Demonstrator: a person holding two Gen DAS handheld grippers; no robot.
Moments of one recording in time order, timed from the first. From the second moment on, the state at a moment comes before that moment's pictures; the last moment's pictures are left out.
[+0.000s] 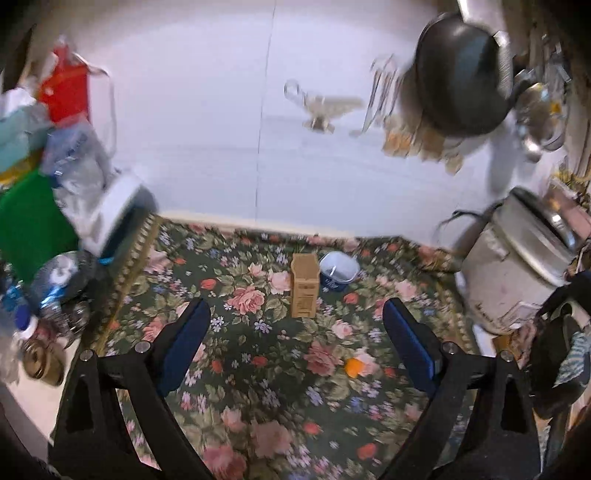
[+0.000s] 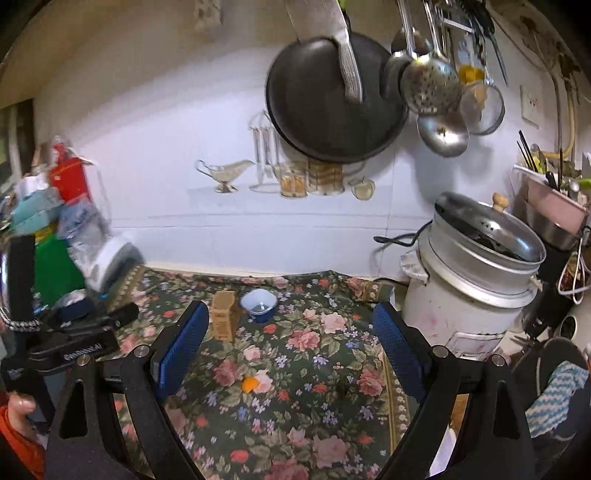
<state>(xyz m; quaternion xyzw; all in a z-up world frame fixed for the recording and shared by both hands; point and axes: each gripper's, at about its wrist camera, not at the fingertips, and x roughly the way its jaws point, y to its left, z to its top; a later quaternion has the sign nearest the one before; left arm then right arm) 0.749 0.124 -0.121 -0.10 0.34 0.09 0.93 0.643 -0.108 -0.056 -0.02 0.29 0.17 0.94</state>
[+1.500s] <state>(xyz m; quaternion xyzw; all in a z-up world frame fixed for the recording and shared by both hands) 0.860 0.215 -0.246 -0.05 0.40 0.08 0.91 0.897 0.059 -0.282 0.04 0.53 0.11 0.84</state>
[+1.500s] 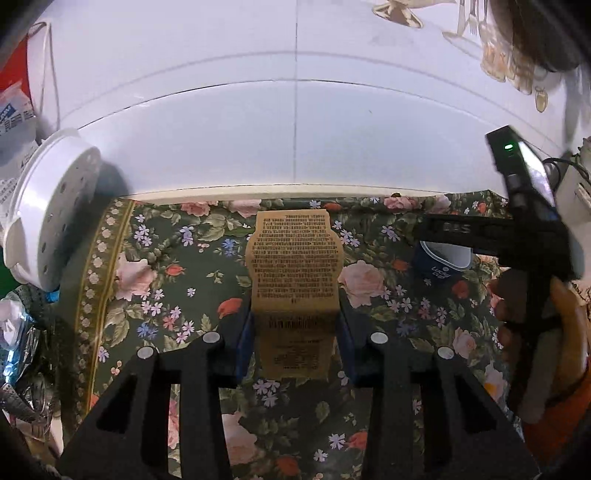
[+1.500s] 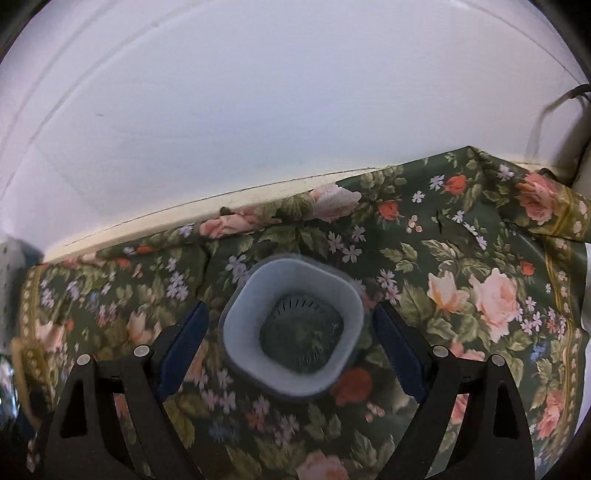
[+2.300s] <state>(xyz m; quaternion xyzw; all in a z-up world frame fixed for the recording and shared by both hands) 0.776 0.129 -0.139 -0.05 0.34 0.06 0.94 0.769 -0.014 -0.152 0.01 0.42 0.21 0.88</state>
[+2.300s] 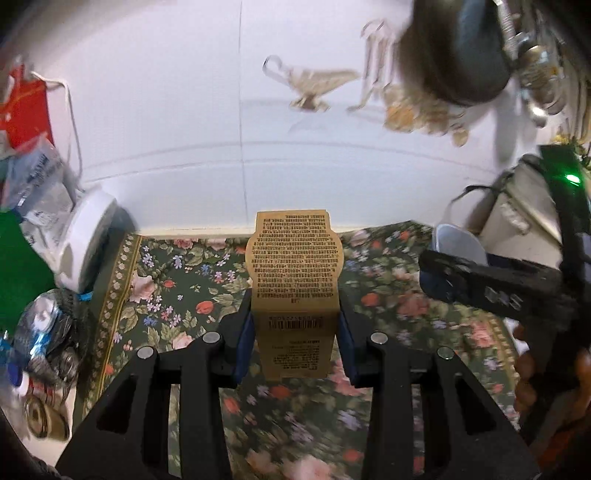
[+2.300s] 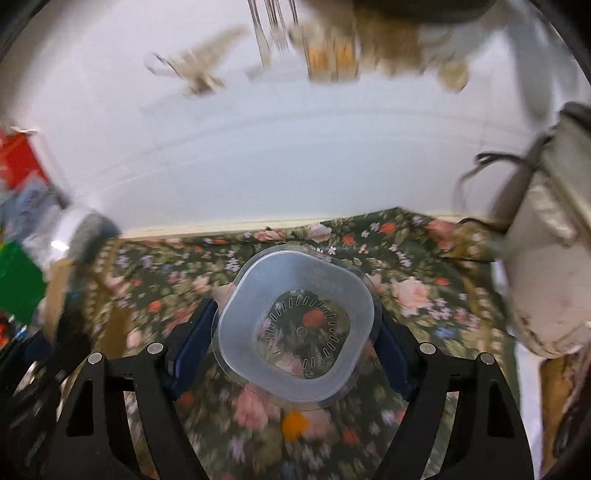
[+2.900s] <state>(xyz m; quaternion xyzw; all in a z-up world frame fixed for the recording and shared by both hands) 0.589 0.049 -0.066 -0.06 0.28 0.09 0.95 0.574 -0.118 -0.068 0.03 0.36 0.31 0.88</state>
